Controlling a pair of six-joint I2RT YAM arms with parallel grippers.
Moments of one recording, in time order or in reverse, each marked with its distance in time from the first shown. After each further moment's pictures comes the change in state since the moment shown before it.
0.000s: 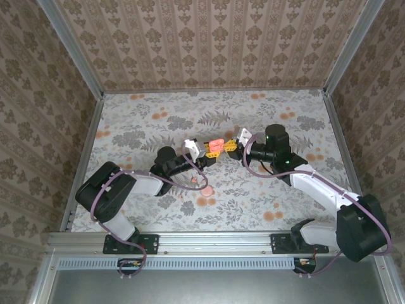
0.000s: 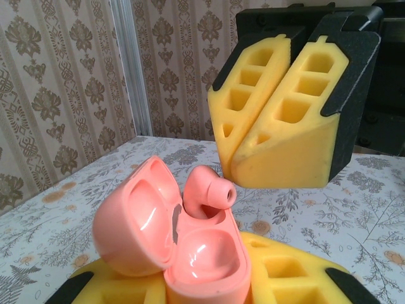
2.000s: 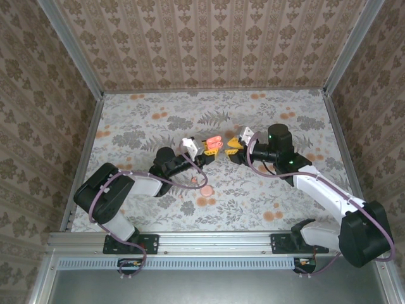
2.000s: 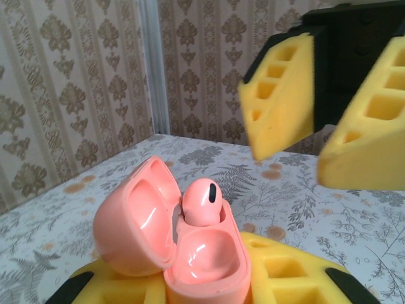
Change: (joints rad) left arm 0.007 -0.019 -0.016 -0.001 -0.092 -0.049; right arm -0.005 -0.053 0.021 -0.122 0.012 0.054
